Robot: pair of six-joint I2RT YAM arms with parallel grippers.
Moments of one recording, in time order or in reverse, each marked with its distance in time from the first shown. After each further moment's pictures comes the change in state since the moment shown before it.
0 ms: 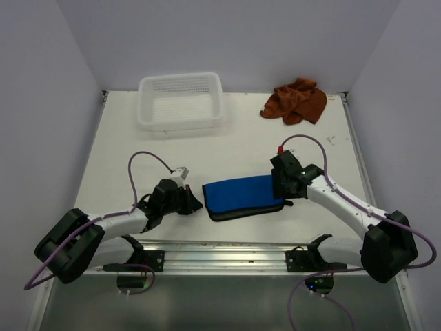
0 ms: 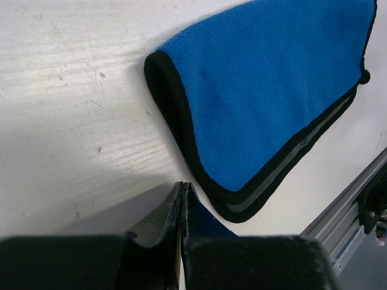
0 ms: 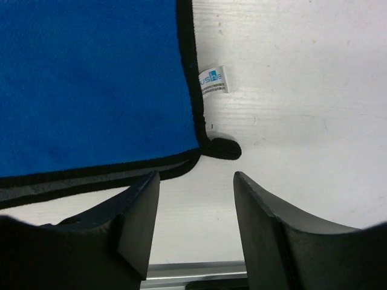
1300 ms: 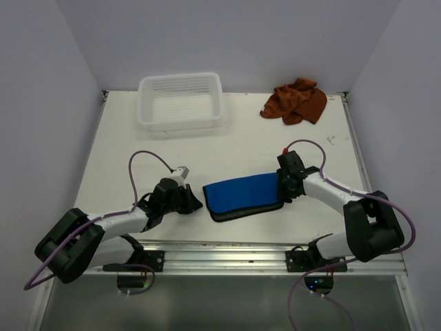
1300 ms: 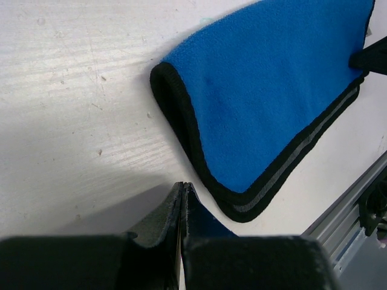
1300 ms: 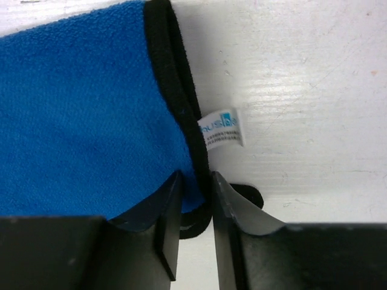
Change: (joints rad) left arm 0.000 0.002 0.014 -0.021 -0.005 0.003; right arm -0.188 0.160 -0.137 0.323 -0.190 0.000
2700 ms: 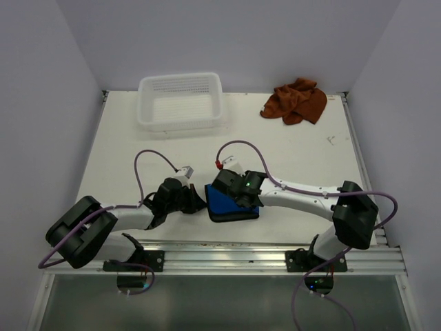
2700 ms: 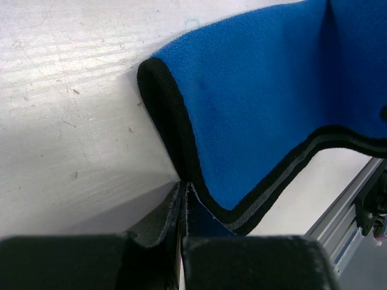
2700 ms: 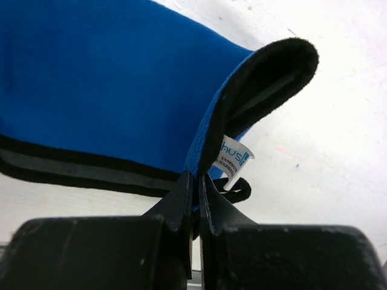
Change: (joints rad) left arm -0.020 0.133 0.007 0.147 0.024 -0.013; right arm 0.680 0.170 0.425 -0.347 0.436 0.003
